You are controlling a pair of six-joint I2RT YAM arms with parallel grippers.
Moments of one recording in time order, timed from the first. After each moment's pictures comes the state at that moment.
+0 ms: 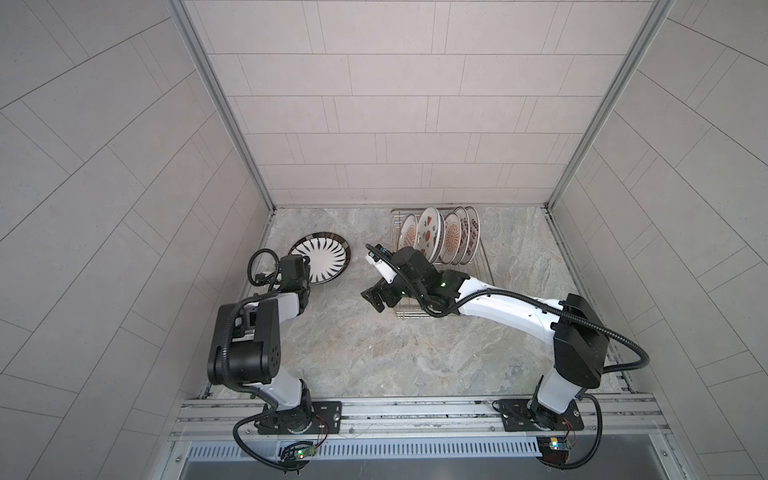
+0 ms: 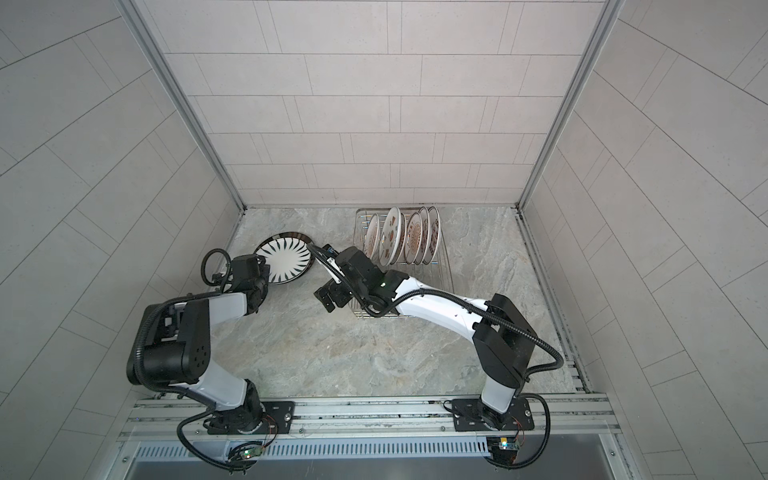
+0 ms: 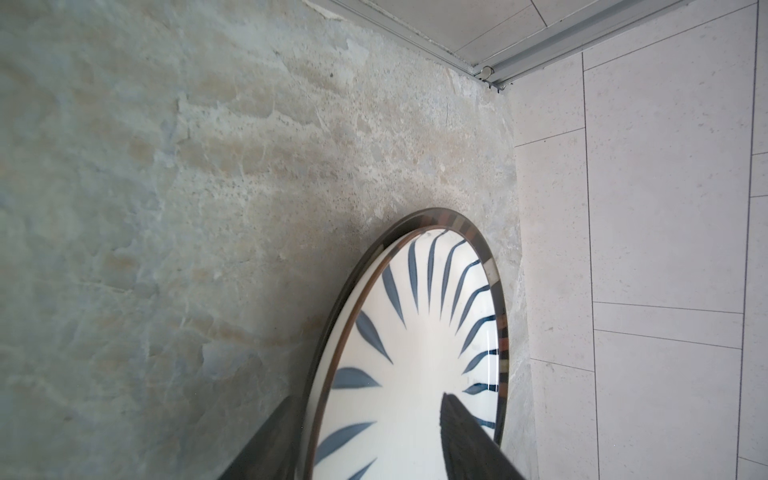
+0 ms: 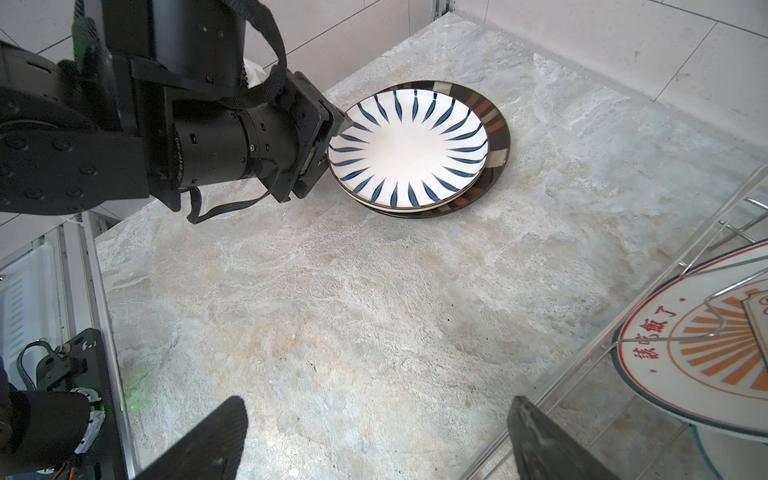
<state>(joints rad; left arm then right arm) 0.12 1.59 0.63 0.29 -0.22 -1.31 0.91 1.71 1.33 -0.22 -0.07 0.13</state>
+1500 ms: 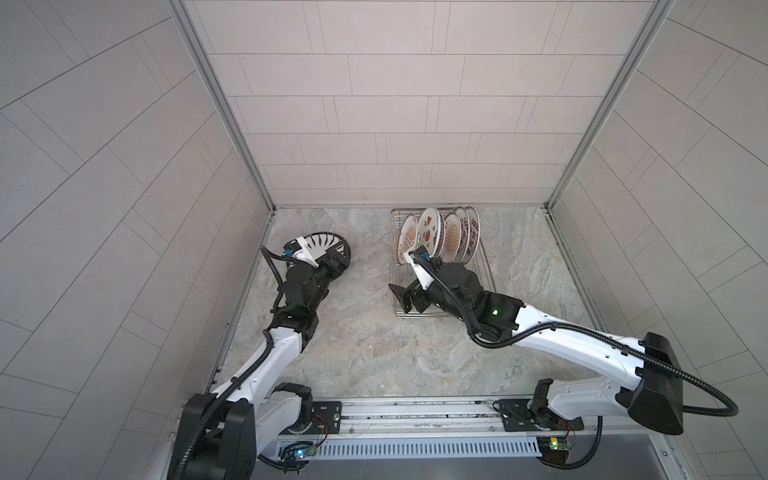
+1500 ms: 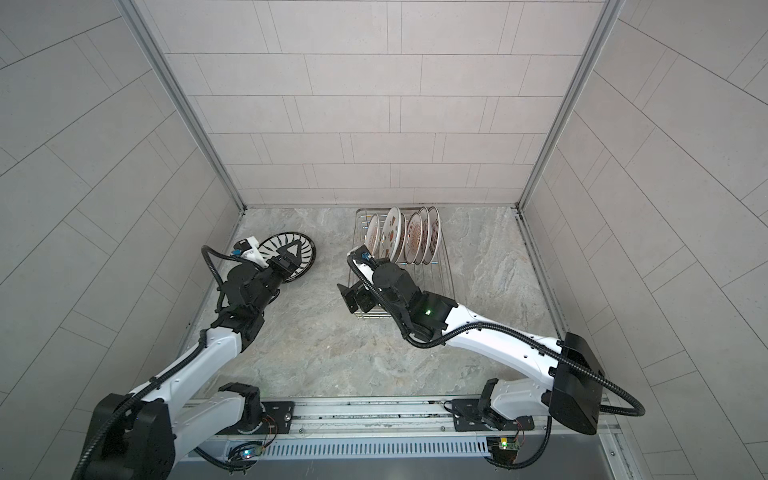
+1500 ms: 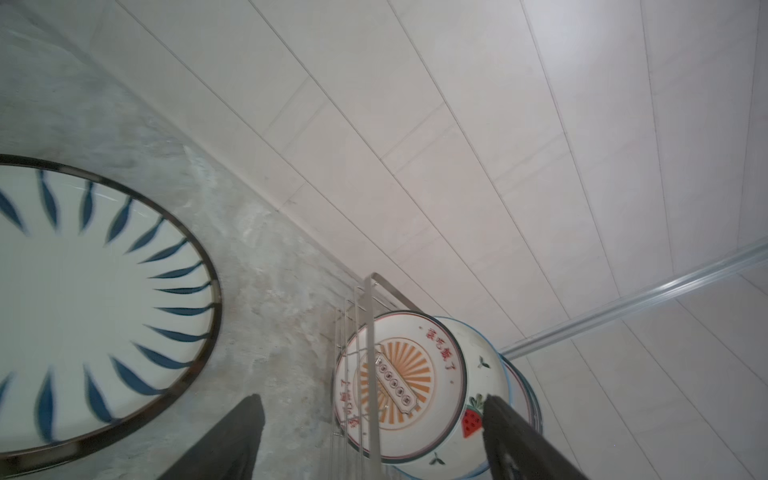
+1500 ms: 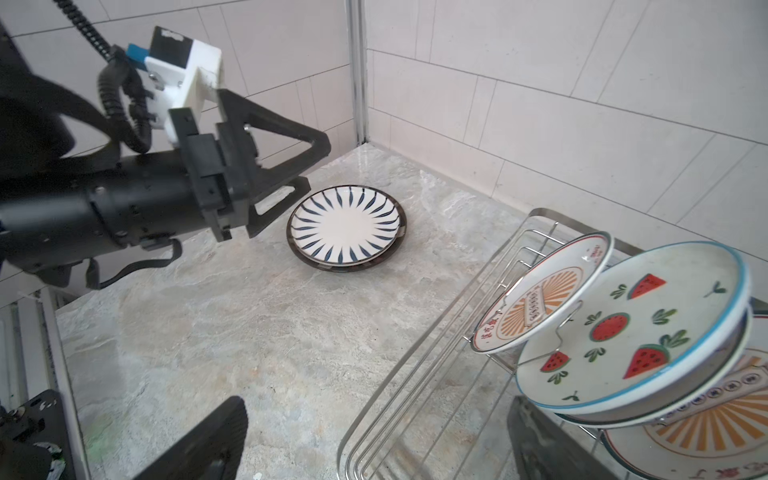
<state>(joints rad) -0.20 1.03 0.47 0.49 0.11 -0.80 0.94 1.28 1.01 -0.07 0.23 0.12</state>
